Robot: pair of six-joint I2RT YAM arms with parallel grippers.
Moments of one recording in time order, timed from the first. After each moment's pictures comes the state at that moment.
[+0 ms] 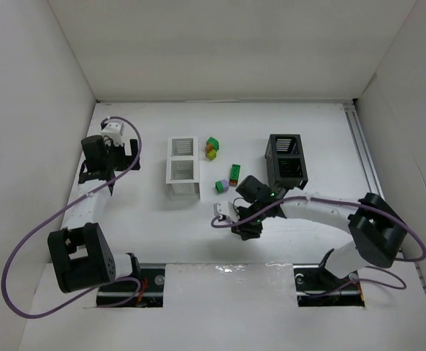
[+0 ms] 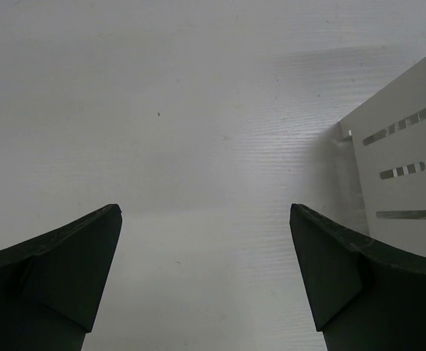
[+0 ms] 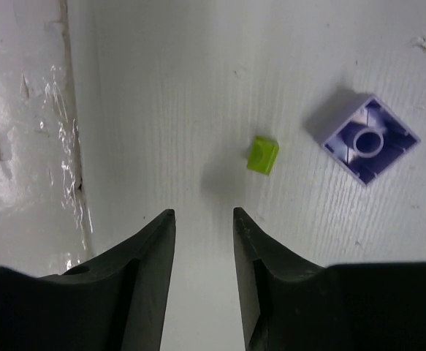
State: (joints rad) left arm 0.20 1.28 0.80 -0.06 0.24 0.14; right arm 0.86 1.47 0.86 -0.59 -0.46 -0.64
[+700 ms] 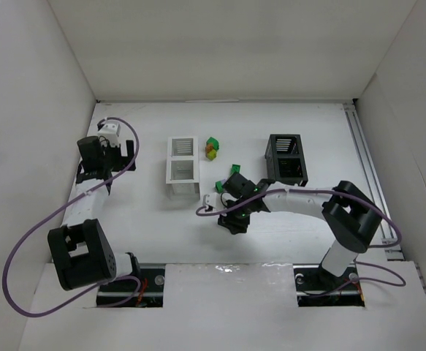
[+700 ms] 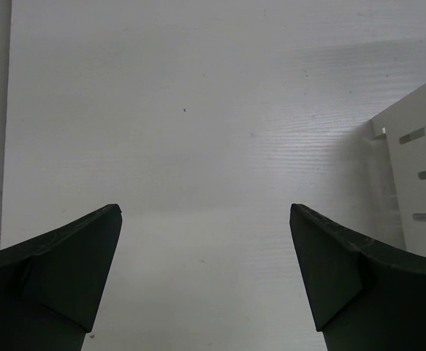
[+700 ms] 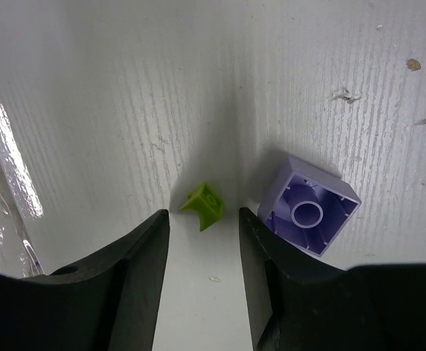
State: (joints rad) left arm 0.23 1.29 0.79 -0.04 0.24 0.18; right arm 0.90 1.69 1.00 -0.50 -0.35 -0.48
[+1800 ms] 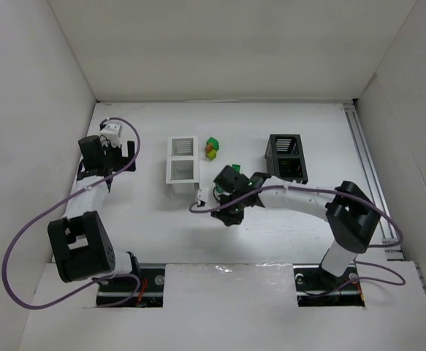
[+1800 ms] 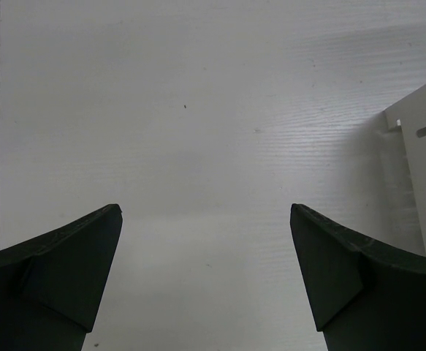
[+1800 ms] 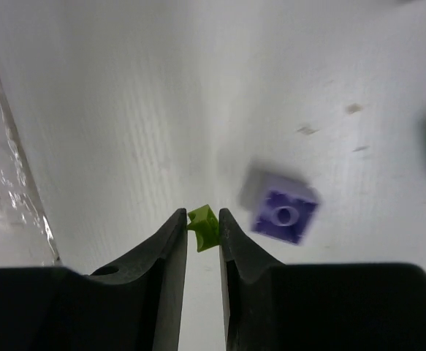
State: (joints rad) left arm 0.24 1.34 0.80 -0.03 0.24 0.22; right arm 0.95 1.70 1.09 -0.57 -0.30 -0.47
